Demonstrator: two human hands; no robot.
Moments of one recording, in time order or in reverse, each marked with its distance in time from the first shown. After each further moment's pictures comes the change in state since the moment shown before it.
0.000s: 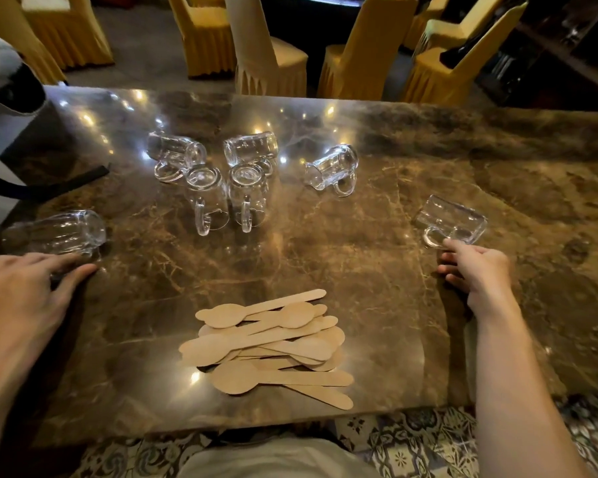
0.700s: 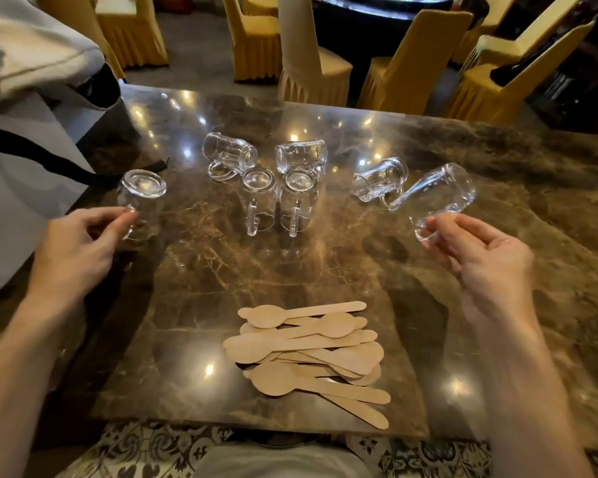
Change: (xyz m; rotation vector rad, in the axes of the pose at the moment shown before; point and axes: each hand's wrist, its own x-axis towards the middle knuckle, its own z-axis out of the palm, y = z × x) left_hand 0.009 0.083 -0.081 -0.774 0.138 -0.381; right_hand -0.093 -0.034 0.048 0.416 -0.460 -0.320
